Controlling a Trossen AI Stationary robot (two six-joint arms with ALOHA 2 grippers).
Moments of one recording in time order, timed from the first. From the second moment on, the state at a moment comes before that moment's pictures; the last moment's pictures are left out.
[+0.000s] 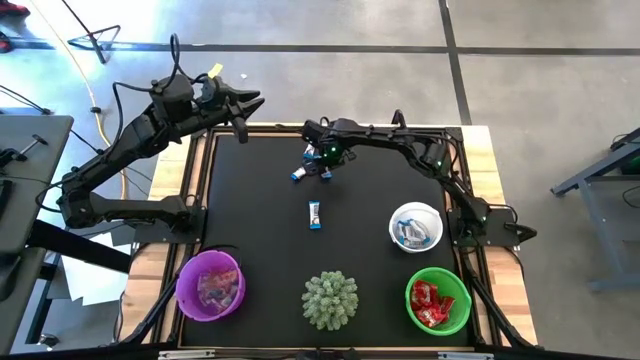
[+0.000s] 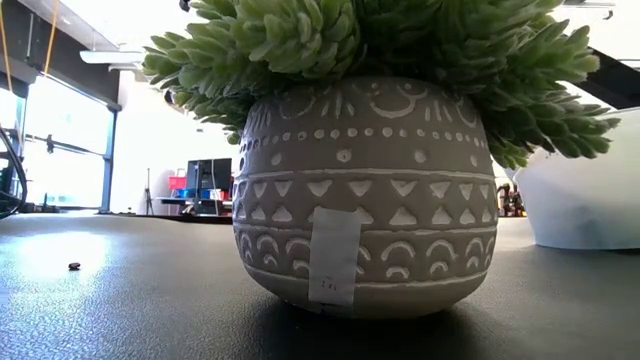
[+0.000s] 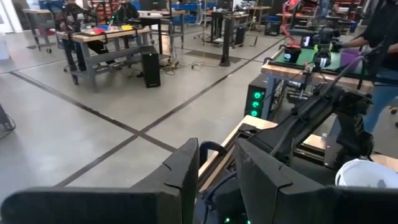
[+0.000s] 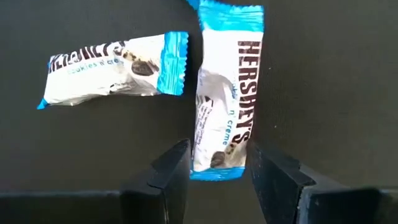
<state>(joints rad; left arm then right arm) 0.60 1.00 1.24 -0.37 0.02 0.00 -0.43 2.37 2.00 -0.98 -0.11 0.66</state>
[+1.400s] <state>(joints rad) 0.60 1.00 1.24 -0.42 0.02 0.04 -0.43 2.30 2.17 -1.12 -0.15 0.60</state>
